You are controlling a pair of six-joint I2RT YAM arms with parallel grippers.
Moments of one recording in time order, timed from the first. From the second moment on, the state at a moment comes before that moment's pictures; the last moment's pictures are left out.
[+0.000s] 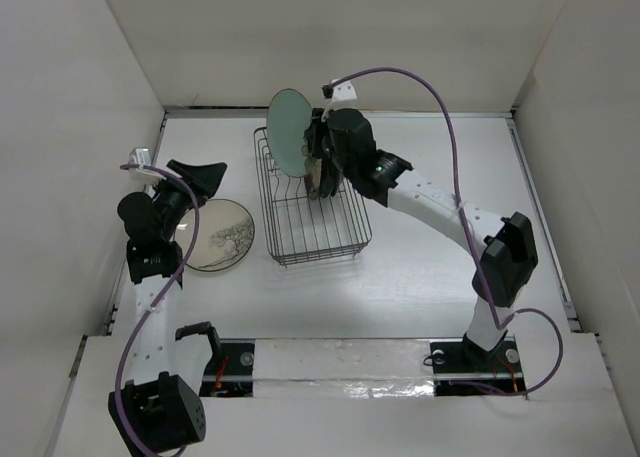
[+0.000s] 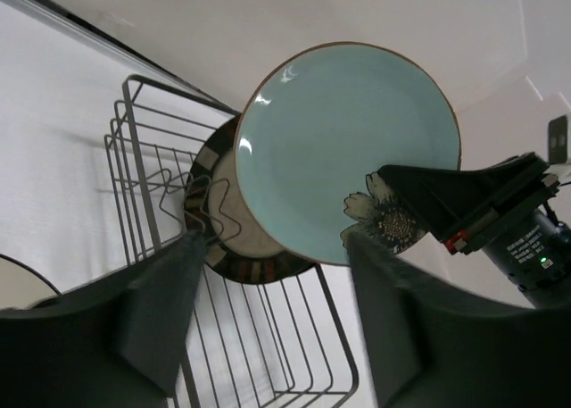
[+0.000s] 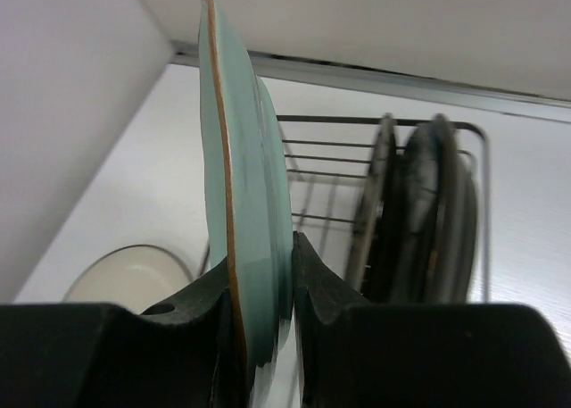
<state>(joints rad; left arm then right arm) 0.25 0.83 0.62 0.27 0.55 -0.88 0.79 1.79 1.67 -0.03 0.29 0.33</state>
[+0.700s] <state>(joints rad) 0.18 0.86 0.62 0.20 0.58 -0.82 0.93 2.10 1.91 -0.18 0.86 0.02</state>
